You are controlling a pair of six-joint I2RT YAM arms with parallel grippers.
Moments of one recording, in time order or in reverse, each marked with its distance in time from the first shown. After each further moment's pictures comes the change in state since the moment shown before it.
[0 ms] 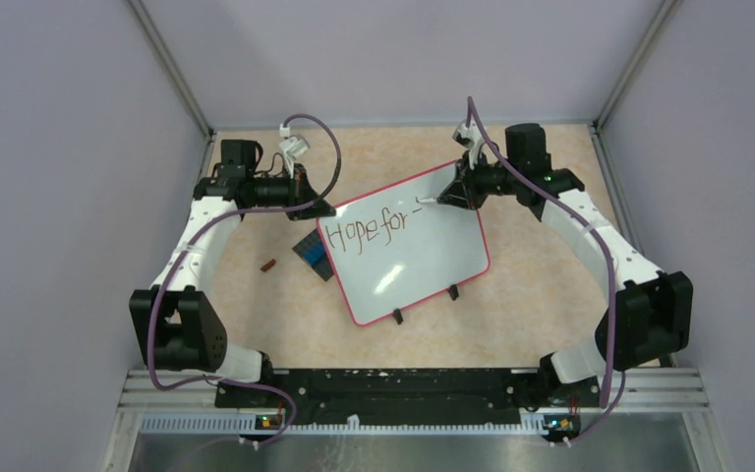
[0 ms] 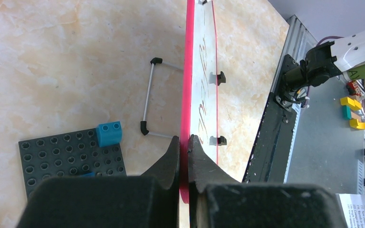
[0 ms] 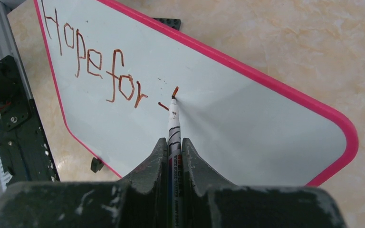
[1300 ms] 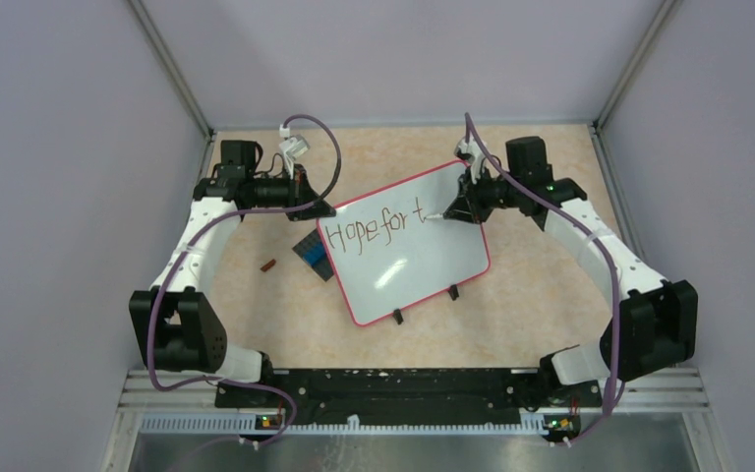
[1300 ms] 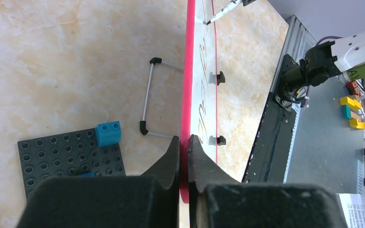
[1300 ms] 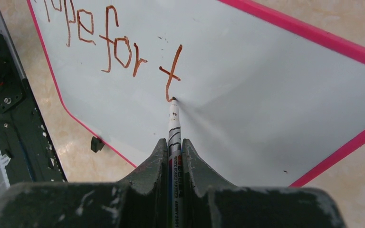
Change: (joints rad) left arm 0.000 -0.004 -0.005 0.001 0.001 0.000; right arm -0.003 -0.055 -0.096 -0.071 0.026 -0.048
